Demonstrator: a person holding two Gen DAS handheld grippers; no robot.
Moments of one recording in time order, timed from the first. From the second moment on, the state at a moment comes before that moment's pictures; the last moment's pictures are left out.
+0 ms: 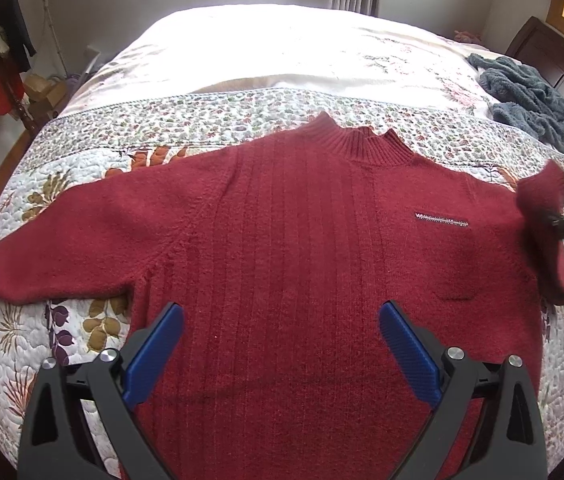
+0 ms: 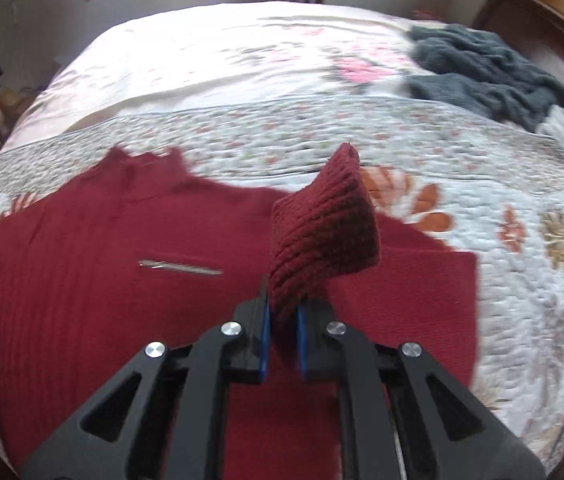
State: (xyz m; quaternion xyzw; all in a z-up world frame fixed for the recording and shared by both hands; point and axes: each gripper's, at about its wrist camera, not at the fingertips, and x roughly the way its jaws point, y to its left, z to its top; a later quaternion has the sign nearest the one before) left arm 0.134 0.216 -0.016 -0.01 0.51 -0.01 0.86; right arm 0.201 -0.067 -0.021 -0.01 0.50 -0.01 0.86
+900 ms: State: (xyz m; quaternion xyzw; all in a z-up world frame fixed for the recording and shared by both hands) left arm 0.172 0.165 -0.041 -0.13 0.59 -0.14 0.78; right arm 0.112 -0.110 -0.048 0.18 0.53 0.11 0.82
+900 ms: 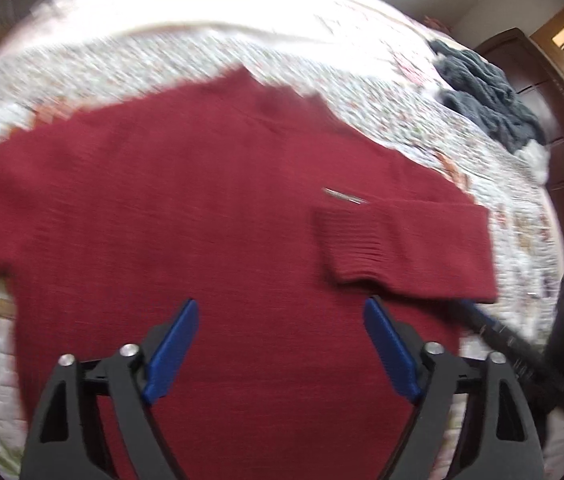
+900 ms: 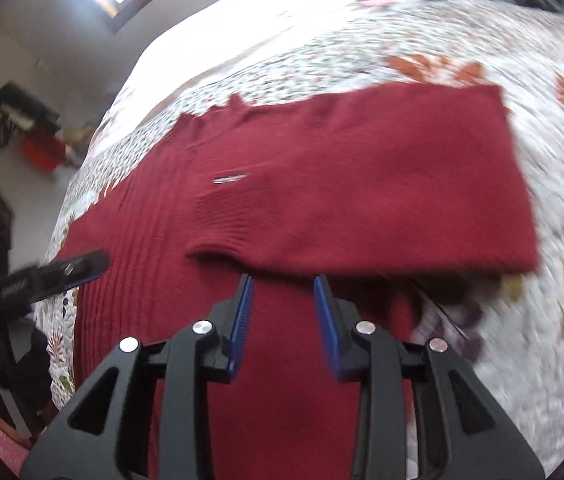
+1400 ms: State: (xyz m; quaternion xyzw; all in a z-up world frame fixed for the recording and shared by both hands) left arm 0.217 0.107 -0.101 -0.23 0.65 -0.16 0.70; right arm 0.052 -0.144 -0.045 0.22 0.51 0.07 0.83
